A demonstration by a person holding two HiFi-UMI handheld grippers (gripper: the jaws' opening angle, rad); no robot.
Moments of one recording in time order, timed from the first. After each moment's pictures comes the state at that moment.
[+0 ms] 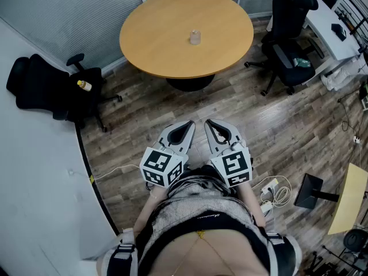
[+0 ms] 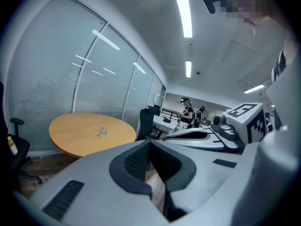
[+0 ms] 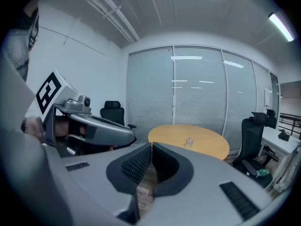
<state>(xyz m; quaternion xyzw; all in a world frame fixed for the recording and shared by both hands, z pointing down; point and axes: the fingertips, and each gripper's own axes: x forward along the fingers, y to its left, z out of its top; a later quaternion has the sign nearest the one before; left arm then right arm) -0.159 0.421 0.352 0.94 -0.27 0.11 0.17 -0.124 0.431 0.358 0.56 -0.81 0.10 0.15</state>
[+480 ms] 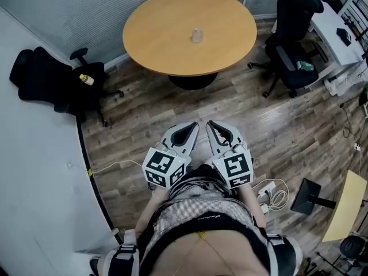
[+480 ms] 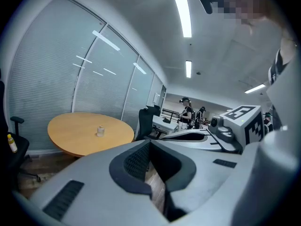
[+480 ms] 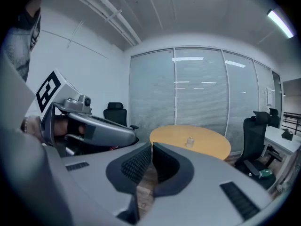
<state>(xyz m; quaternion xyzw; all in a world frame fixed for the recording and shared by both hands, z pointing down) -0.133 0.445 0.356 0.94 -0.27 0.11 0.17 -0.103 0.451 0.364 0.55 -0.82 0.10 0.14</state>
